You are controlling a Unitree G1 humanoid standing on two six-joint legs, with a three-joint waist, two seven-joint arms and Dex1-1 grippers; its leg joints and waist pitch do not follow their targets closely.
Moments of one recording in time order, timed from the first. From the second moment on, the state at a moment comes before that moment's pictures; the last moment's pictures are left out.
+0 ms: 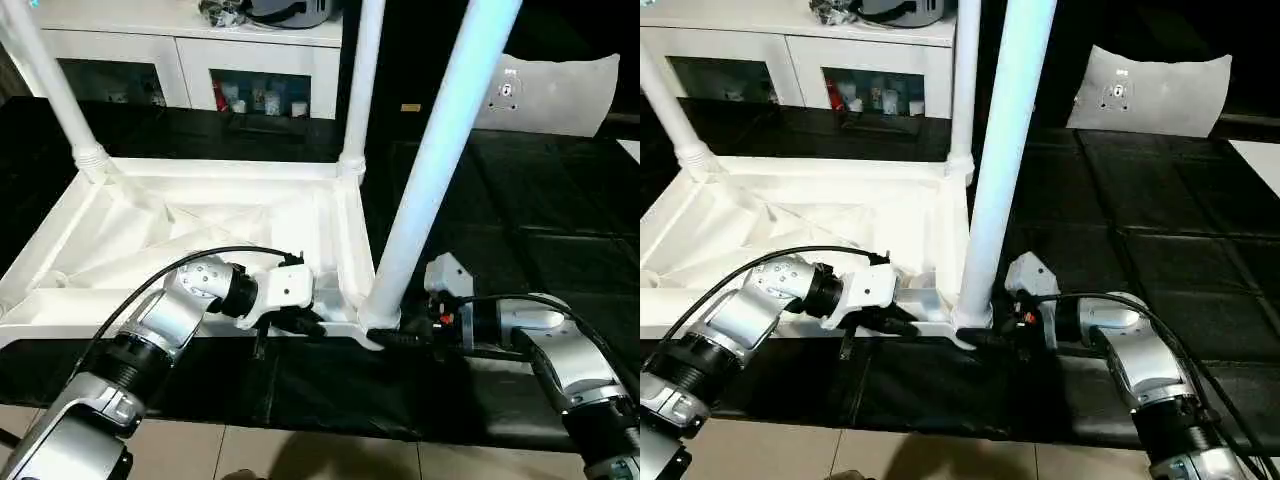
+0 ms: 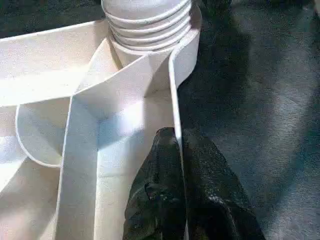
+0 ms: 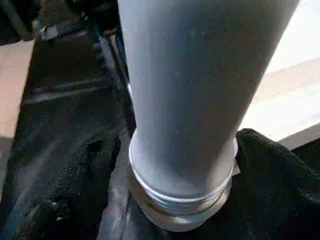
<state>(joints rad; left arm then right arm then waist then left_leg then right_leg) -0.59 0.44 -0.44 0.46 0.07 -0.02 -1.28 -0.34 -0.47 0.19 0.27 0.19 0.17 1.16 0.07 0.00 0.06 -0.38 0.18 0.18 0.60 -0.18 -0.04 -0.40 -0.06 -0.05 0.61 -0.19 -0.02</state>
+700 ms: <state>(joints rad) -0.58 0.43 -0.42 0.42 0.06 0.08 -1.28 -0.30 -0.43 0.17 0.22 0.21 0.27 1.13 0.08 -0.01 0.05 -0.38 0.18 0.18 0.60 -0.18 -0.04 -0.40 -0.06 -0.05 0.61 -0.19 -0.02</state>
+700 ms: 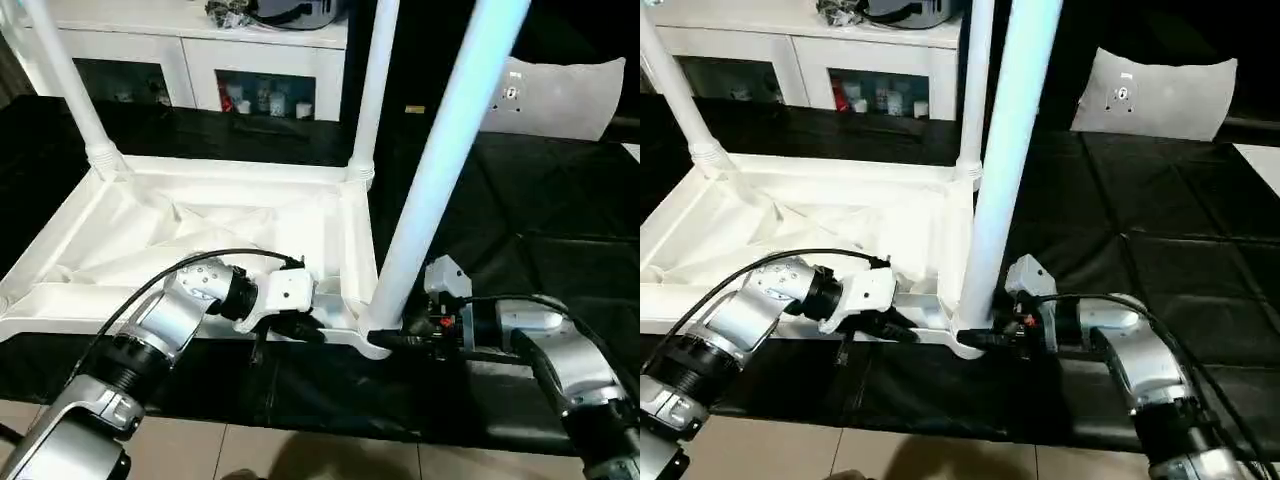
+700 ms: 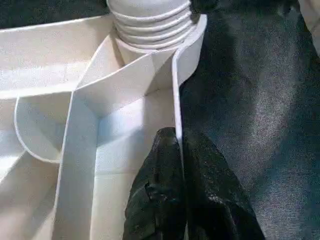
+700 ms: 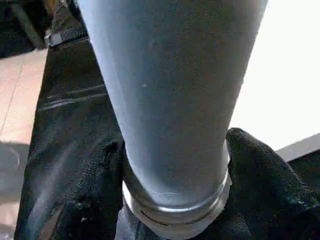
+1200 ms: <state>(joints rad) -0.63 0.12 -0.30 0.51 0.12 0.44 -0.78 -0.39 -0.08 -0.01 0.32 0.07 0.40 0.36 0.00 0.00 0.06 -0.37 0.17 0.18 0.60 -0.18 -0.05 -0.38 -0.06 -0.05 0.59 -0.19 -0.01</state>
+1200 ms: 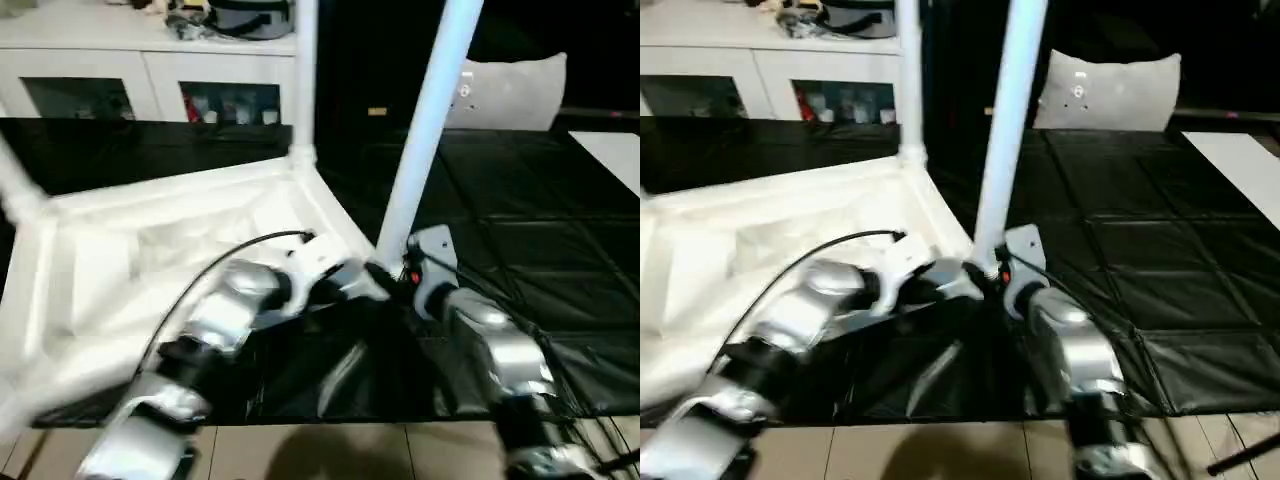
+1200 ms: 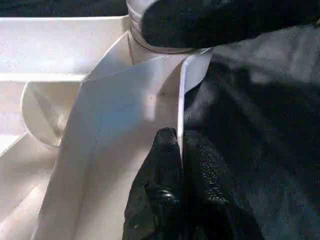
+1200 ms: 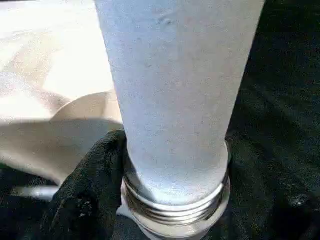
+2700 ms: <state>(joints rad) -0.59 0.44 -0.43 0.46 0.05 -0.01 -1.34 -0.35 -0.47 0.19 0.30 0.20 0.14 1.24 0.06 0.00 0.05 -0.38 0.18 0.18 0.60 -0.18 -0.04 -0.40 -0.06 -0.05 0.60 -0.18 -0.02</state>
